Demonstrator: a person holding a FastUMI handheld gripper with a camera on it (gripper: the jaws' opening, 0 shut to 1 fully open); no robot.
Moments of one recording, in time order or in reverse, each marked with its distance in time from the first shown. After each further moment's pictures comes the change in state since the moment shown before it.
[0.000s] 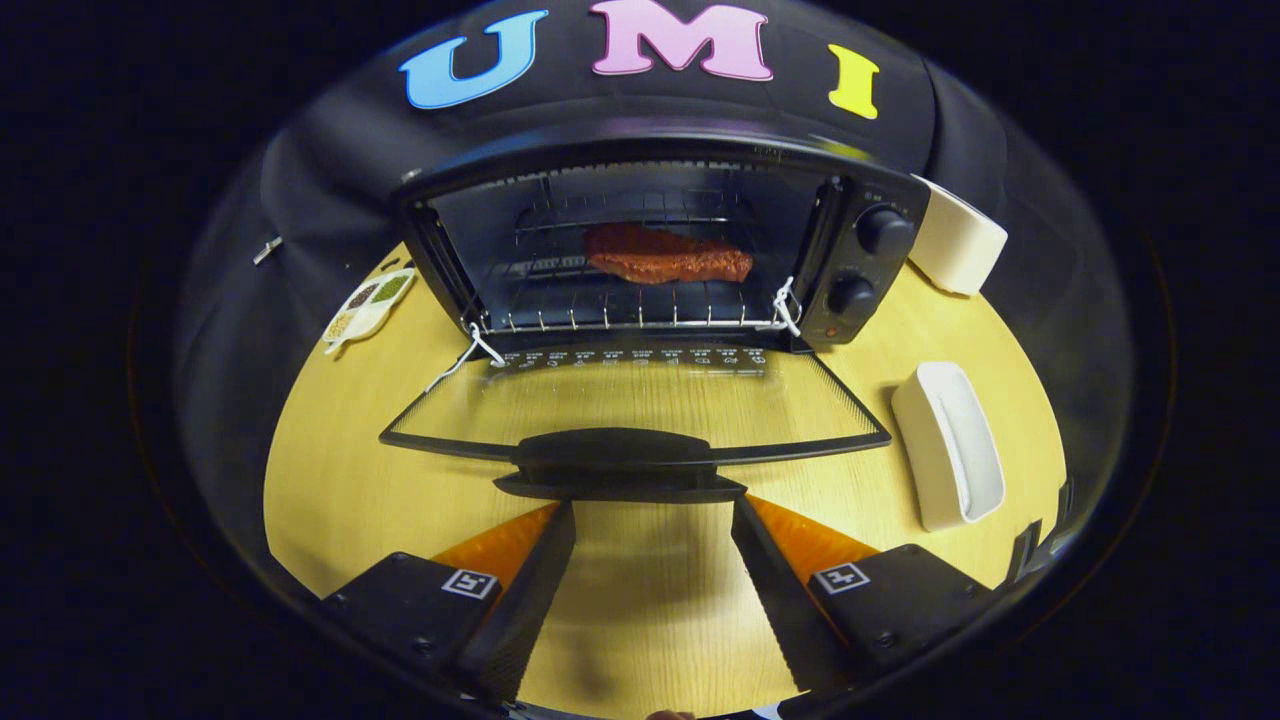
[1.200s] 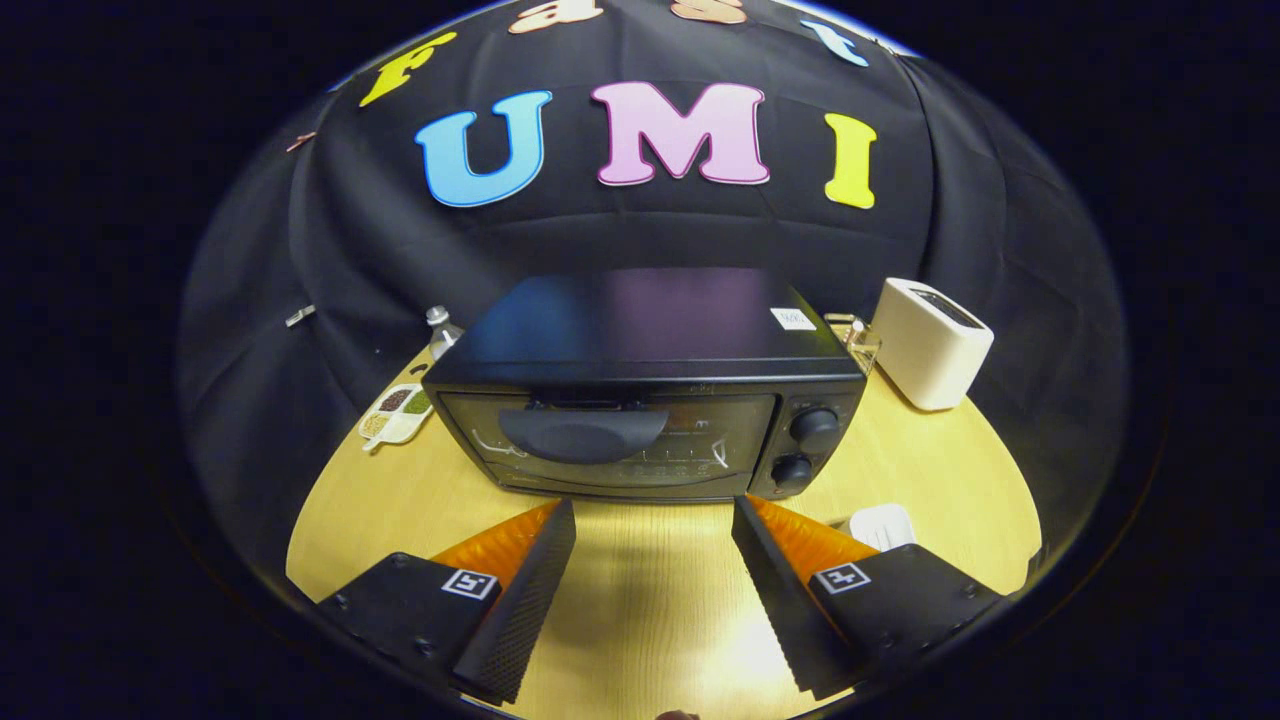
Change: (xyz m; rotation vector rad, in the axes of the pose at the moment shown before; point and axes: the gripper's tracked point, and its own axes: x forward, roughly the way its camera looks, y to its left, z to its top) arm -0.072 -0.032 0.088 -0.034 -0.314 0.071
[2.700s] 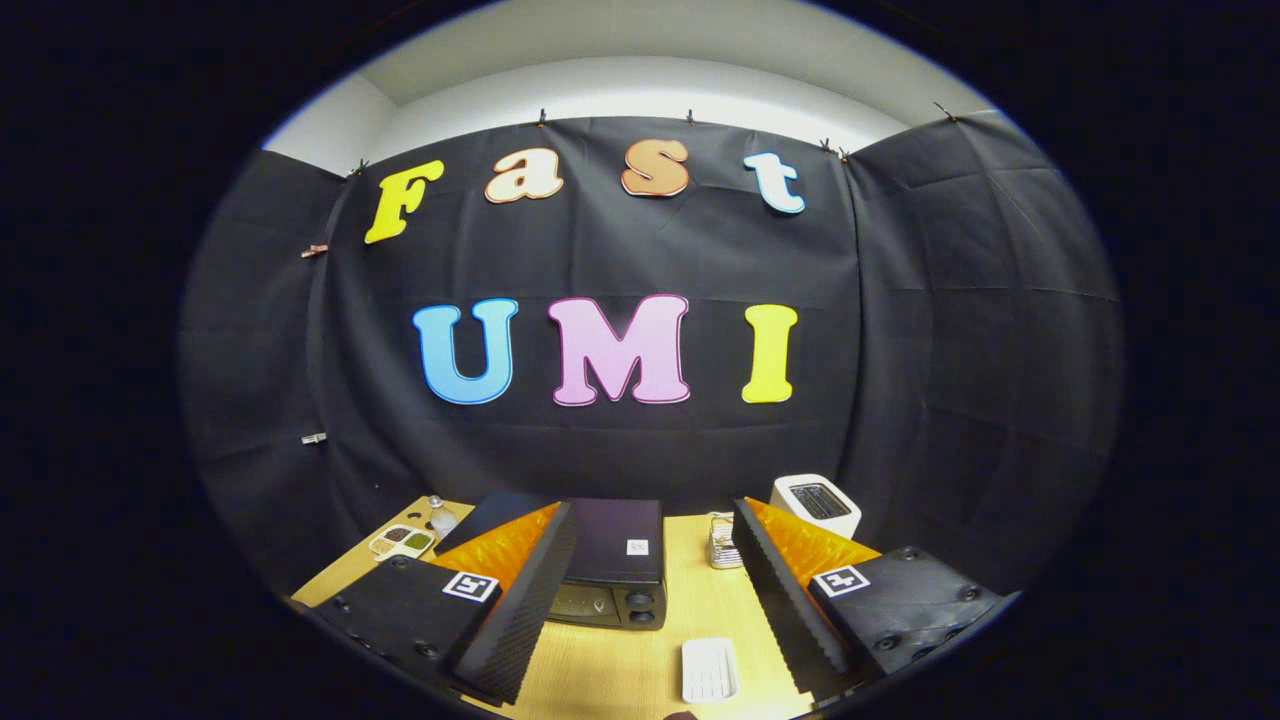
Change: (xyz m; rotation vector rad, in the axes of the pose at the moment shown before) arm -0.183 -0.128 0.185 0.001 -0.480 -0.074
